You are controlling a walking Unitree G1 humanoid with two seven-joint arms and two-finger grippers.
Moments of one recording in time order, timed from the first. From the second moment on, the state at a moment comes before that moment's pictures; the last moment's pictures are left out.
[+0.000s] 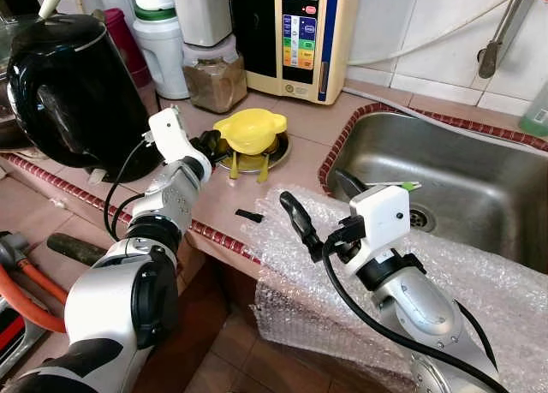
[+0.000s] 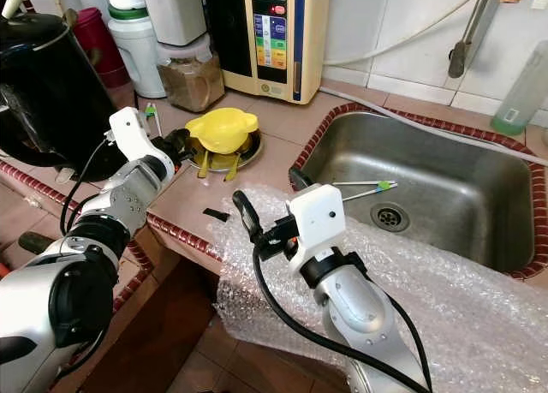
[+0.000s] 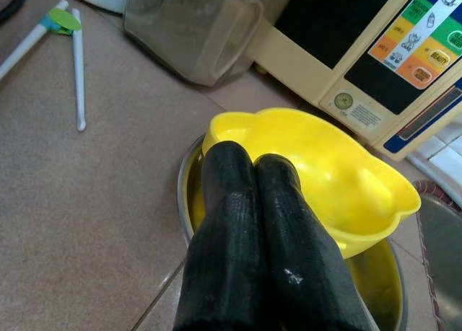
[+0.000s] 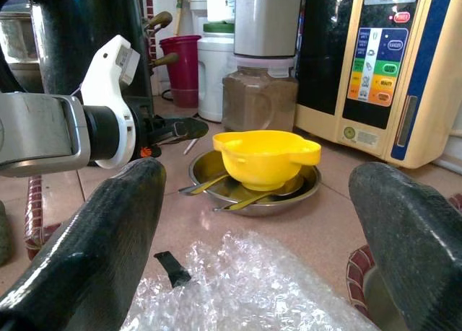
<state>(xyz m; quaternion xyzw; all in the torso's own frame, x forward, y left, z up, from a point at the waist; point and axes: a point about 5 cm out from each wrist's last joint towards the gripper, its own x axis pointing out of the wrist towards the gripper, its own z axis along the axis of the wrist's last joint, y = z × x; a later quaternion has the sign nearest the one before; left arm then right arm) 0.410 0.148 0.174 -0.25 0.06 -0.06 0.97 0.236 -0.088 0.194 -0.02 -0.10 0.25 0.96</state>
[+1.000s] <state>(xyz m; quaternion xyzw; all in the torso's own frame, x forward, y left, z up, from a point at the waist) 0.410 0.110 0.175 -0.35 0.10 -0.06 0.93 0.240 -0.089 0.190 -0.03 -0.09 0.24 0.96</state>
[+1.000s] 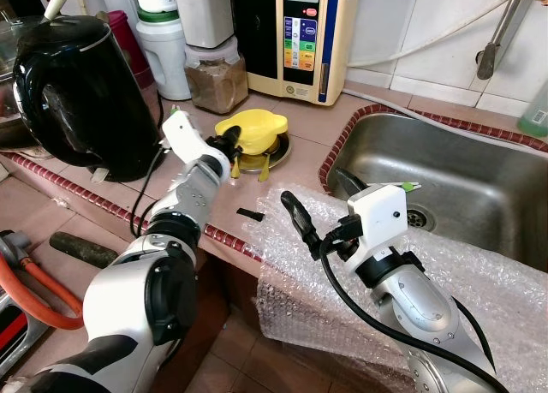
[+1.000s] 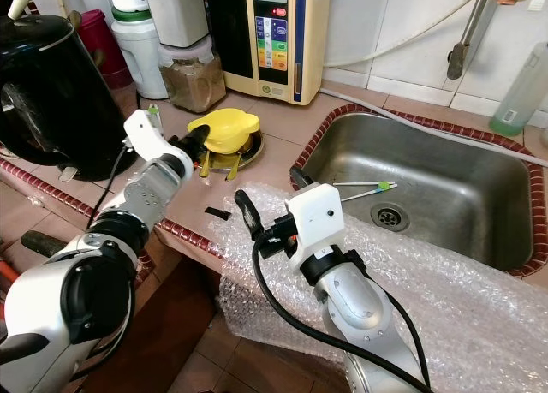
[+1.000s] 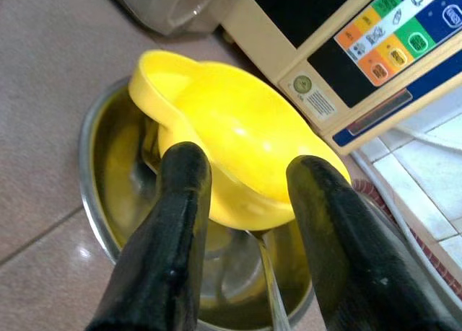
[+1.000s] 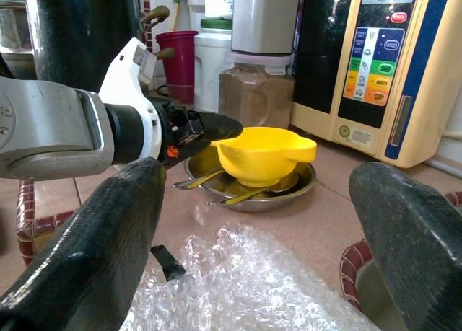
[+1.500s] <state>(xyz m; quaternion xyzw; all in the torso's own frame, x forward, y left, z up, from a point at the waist) 0.410 0.112 0.168 -0.39 0.14 -0.01 0.91 0.236 -0.090 0.184 -0.04 -0.08 0.23 0.97</state>
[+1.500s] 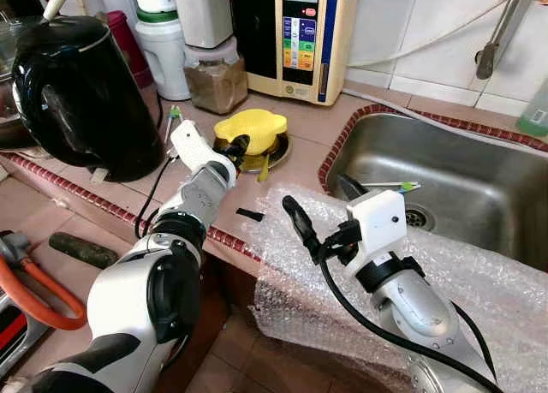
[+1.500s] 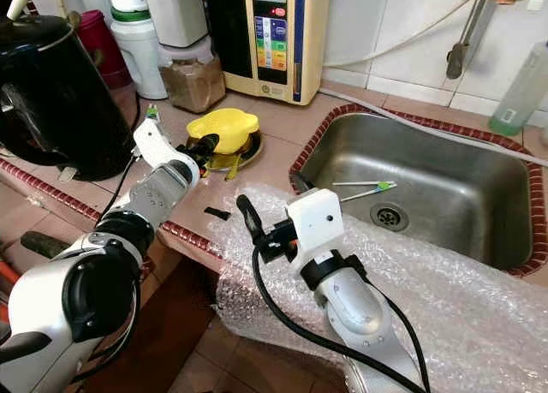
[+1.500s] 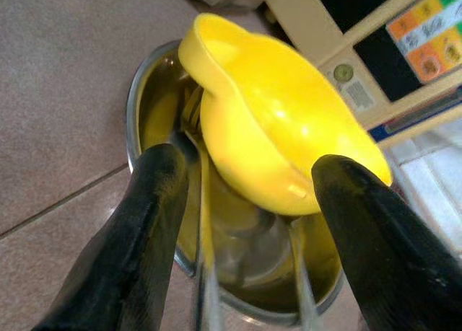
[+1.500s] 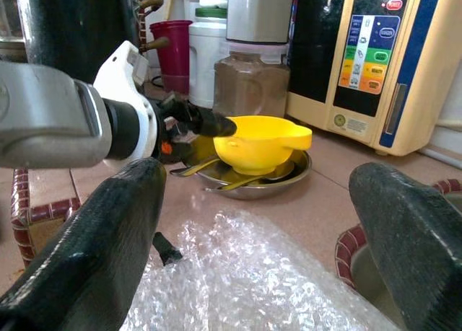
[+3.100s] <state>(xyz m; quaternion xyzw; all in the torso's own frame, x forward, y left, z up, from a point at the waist) 0.397 0.151 0.142 -0.31 0.20 -0.07 0.93 0.238 -0.090 0.184 -0.05 -0.09 0.24 0.97</state>
